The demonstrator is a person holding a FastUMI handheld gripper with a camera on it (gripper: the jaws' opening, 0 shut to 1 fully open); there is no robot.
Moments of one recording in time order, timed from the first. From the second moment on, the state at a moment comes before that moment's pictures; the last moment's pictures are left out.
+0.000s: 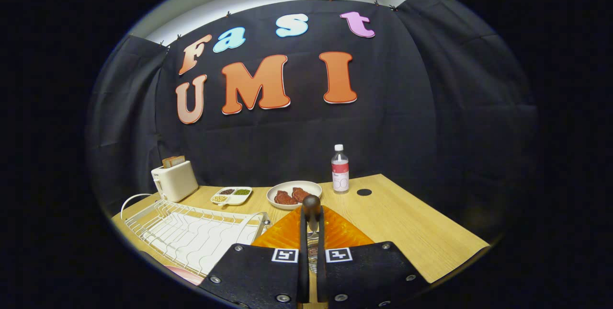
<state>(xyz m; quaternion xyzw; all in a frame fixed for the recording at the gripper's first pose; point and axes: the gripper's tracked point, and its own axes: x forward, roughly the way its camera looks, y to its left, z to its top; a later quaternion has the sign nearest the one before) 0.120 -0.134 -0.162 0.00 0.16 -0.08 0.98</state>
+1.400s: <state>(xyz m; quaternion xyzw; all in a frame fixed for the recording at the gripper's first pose) -0.007 0.067 -0.109 -0.02 0.16 0.17 0.97</state>
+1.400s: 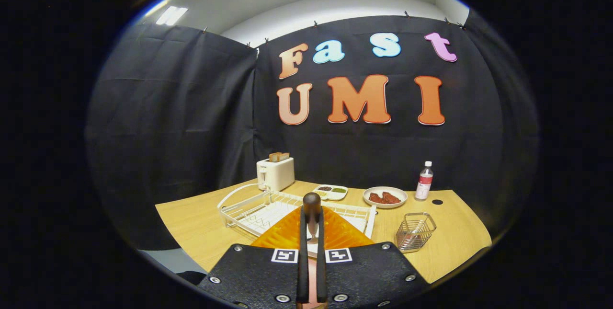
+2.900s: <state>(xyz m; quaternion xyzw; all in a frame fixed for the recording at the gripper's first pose) -0.103 0.060 -0.236 0.02 0.28 0.26 0.92</state>
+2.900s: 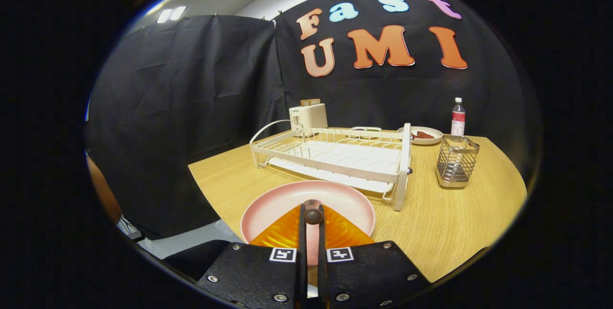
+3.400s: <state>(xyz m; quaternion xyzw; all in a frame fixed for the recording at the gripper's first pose) -0.109 0.051 -0.254 -0.01 0.31 0.24 0.92</state>
